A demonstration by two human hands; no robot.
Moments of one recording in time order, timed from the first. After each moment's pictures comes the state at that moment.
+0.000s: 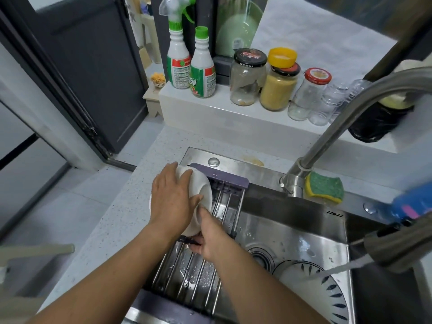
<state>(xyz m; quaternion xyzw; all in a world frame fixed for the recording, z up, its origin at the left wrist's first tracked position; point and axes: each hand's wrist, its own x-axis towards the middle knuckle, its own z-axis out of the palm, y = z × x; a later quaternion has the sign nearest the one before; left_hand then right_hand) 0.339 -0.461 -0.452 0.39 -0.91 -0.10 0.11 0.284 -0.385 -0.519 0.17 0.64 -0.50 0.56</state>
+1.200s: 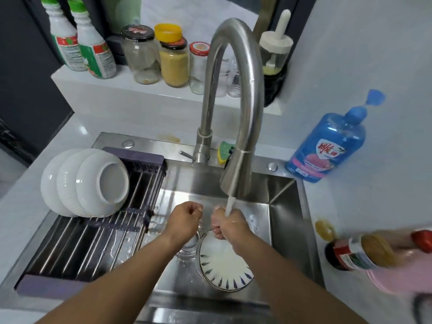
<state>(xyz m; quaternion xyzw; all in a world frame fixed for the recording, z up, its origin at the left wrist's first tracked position) 0.236 -0.241 -0.506 0.41 -0.73 -0.55 0.03 0.150 -0.133 -0.509 0.04 0.80 -0.45 0.40</state>
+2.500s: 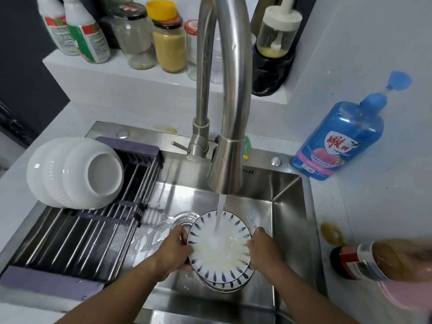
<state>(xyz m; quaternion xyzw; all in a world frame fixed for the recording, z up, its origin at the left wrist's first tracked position) 0.276 -0.211 -0.564 0.46 -0.58 -0.67 -0.11 0.117 -0.021 -0.588 -0.14 0.93 -0.14 0.31</state>
